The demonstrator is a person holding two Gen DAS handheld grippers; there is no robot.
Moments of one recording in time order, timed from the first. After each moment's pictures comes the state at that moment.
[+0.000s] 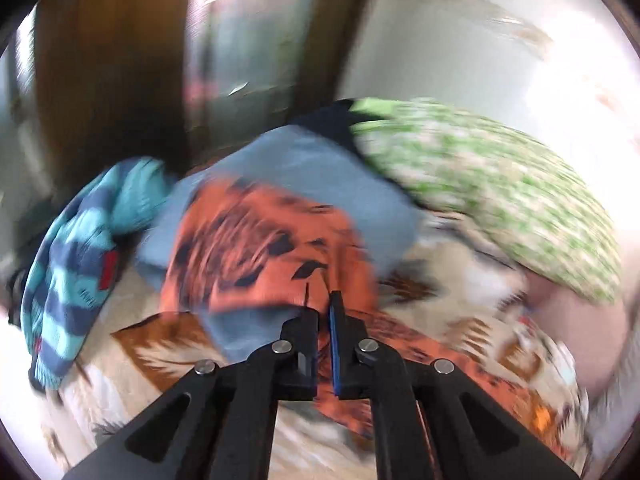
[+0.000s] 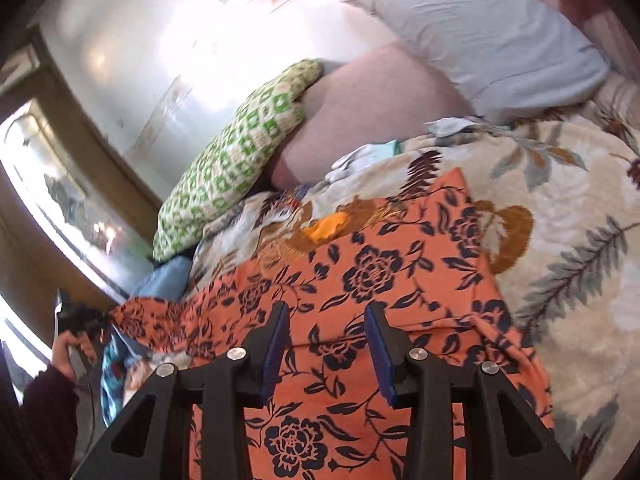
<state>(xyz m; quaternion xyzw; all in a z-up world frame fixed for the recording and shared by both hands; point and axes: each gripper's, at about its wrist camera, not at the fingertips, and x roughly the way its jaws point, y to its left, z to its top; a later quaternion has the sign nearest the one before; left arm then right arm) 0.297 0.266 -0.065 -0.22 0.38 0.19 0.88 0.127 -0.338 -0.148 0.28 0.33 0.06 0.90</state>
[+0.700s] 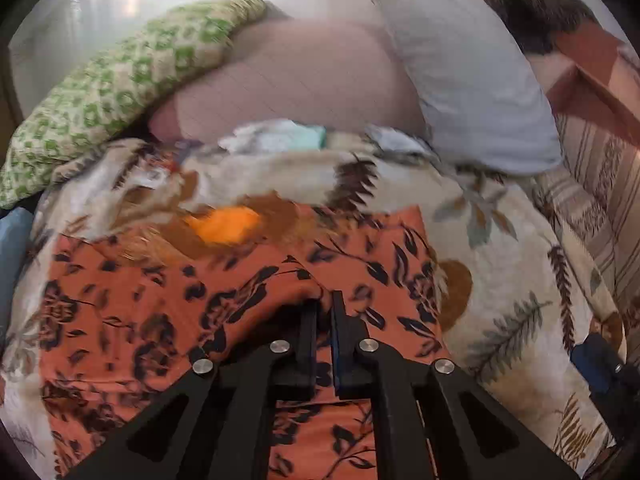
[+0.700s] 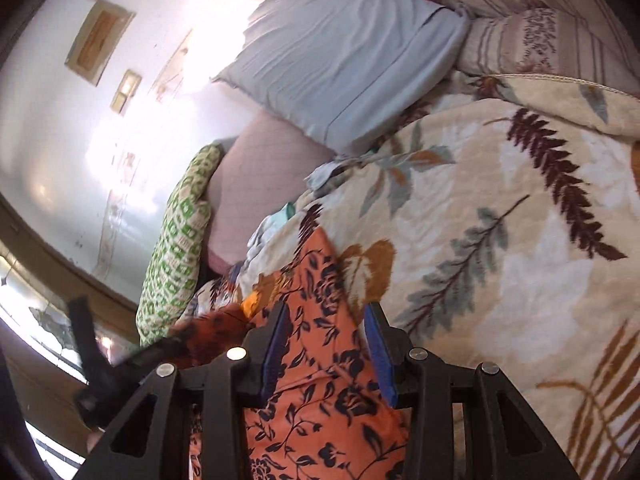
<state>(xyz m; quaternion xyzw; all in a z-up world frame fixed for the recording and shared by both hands) 0.273 -0.255 -0.147 0.07 0.47 -0.17 0.87 0.088 -0.486 -0.165 0.42 0.28 -0.05 0.86</state>
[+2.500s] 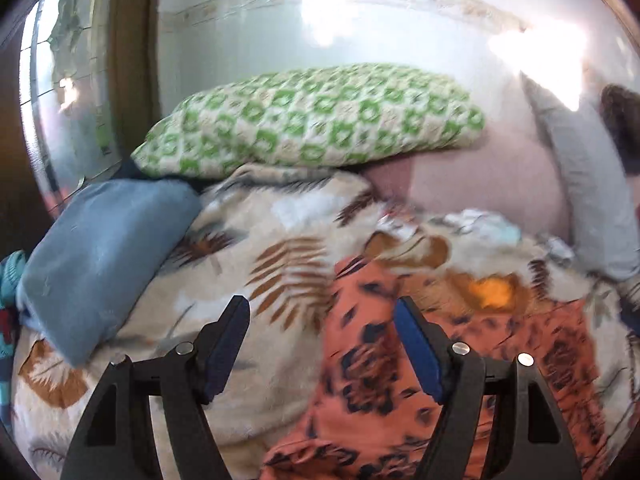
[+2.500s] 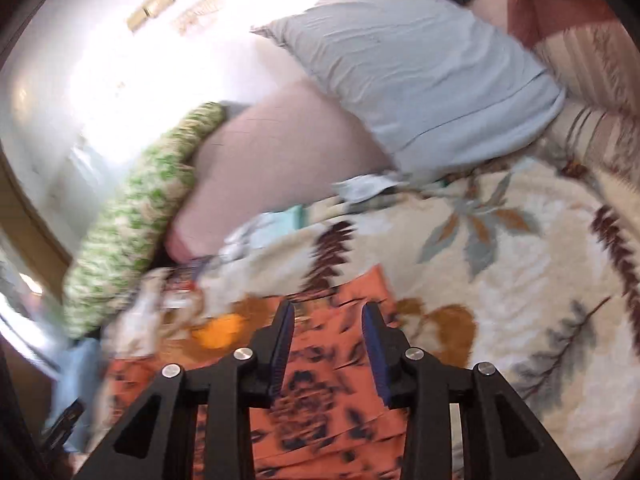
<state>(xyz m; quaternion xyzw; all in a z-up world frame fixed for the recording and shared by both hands) 0.276 0.032 -0.099 -0.03 0.34 -0.03 0.94 0.213 -0.380 -0.134 0.27 0.32 -0.07 0.91</state>
